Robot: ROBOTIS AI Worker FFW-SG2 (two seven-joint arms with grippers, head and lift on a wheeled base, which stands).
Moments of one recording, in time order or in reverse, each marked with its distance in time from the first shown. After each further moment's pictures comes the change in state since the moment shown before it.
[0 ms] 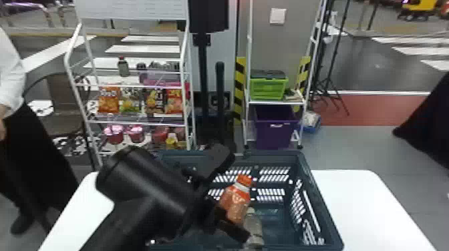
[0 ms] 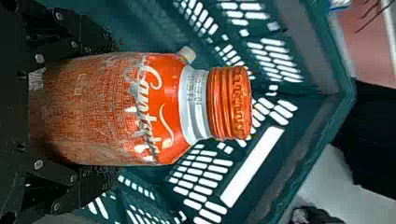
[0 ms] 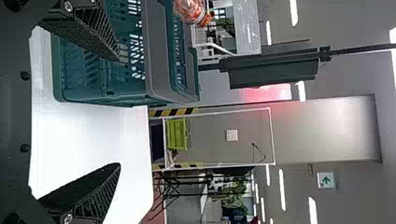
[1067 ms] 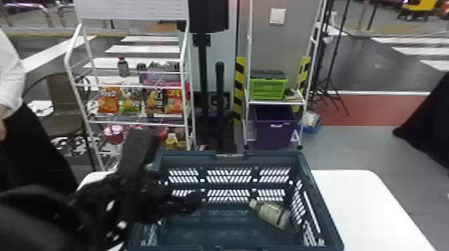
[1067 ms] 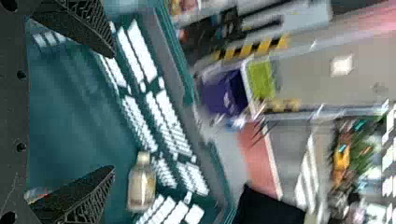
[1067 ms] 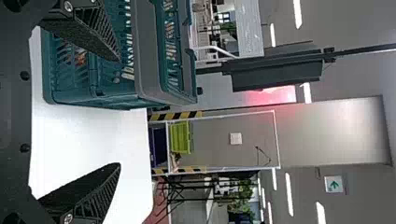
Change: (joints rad) left arm 0.432 0.122 0.407 -0.620 0.311 -0.144 0.652; right arm 0.039 0.000 -0.030 -0.167 -0.015 0.168 0.019
